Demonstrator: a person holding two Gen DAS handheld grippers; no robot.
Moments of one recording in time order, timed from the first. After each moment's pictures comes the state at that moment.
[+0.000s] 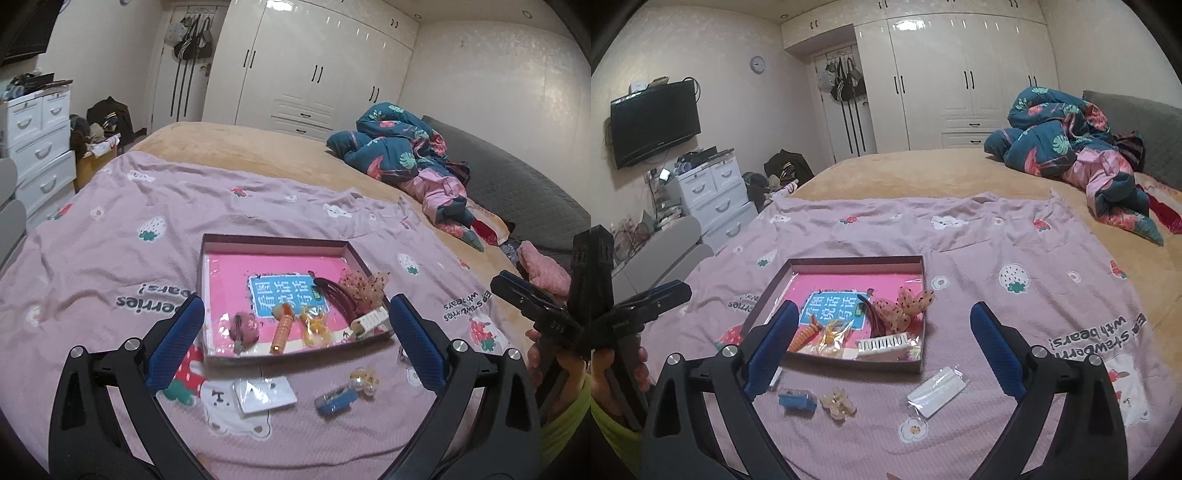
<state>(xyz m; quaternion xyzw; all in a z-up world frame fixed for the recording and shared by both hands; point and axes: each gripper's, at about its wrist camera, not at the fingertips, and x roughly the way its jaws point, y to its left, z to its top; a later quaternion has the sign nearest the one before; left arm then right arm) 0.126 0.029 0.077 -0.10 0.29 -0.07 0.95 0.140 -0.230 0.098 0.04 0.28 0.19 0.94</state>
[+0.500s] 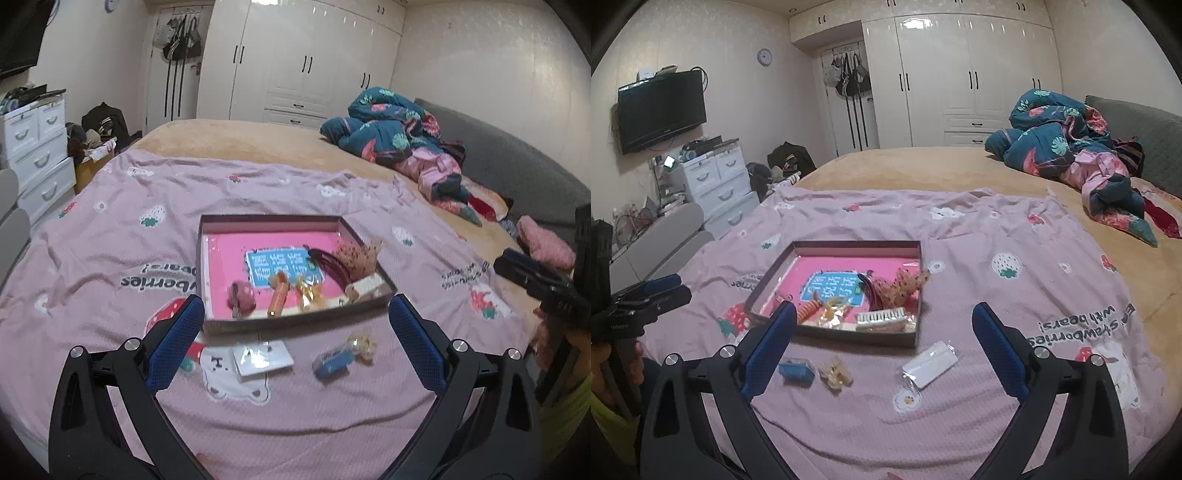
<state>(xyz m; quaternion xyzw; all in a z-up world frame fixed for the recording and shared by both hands) 0.092 0.011 0.062 -0.06 0.31 -0.08 0.95 0.107 -0.240 0.087 0.02 0.29 0.20 0.94</state>
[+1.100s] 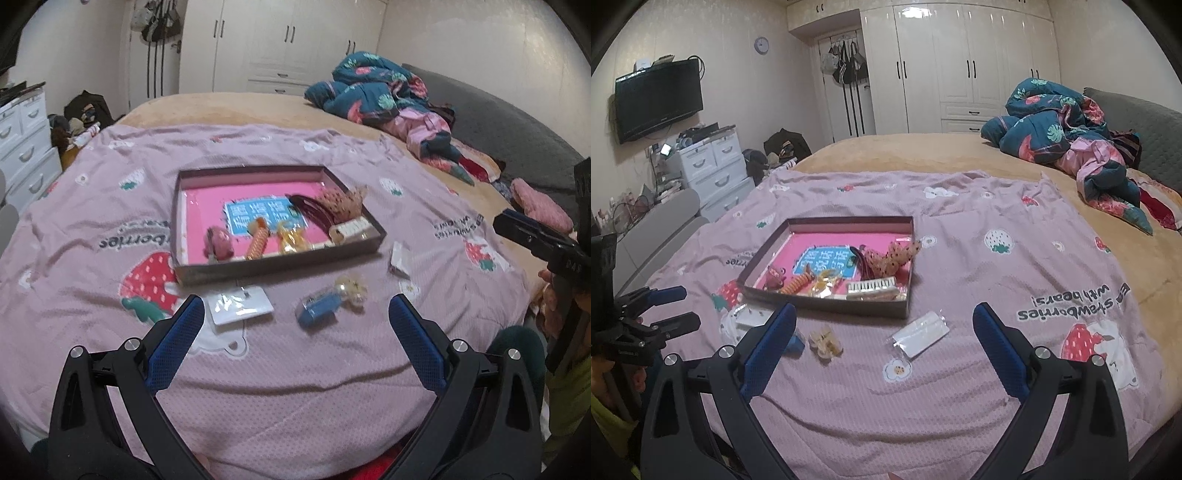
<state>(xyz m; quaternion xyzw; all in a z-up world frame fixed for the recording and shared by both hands) 0.079 -0.014 0.020 -0.04 0.36 -0.10 0.92 0.093 -0.250 0.063 0.01 0.32 0.19 0.93</state>
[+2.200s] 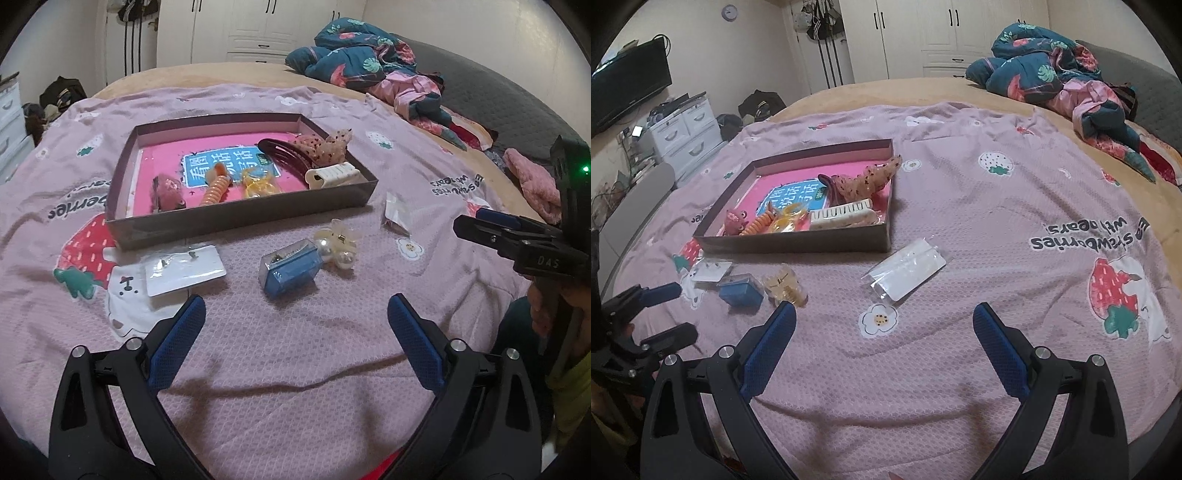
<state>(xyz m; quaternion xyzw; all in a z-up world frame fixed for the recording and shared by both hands) 0.106 -0.046 -0.043 -0.03 0.41 -0.14 0.90 0.125 -0.244 -0.018 0.02 0.41 0.16 0.90</state>
